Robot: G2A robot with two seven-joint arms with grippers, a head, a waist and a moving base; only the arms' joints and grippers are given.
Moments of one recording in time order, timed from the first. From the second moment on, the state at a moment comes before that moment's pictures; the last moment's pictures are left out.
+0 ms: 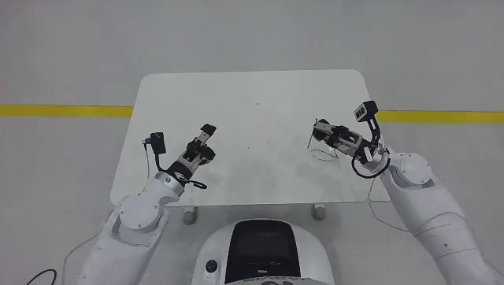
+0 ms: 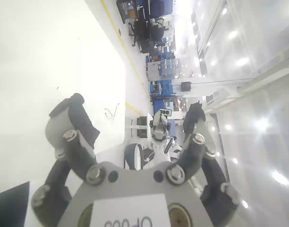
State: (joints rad) left arm 1.74 -1.14 -1.39 -1.93 -0.14 0.06 -0.27; right arm -1.35 -0.99 1.25 -1.40 0.61 -0.32 0.87
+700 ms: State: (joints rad) left arm 1.55 -1.18 -1.05 -1.88 -0.09 0.12 -0.37; right arm -1.38 -1.02 1.23 -1.38 0.61 -0.34 0.80
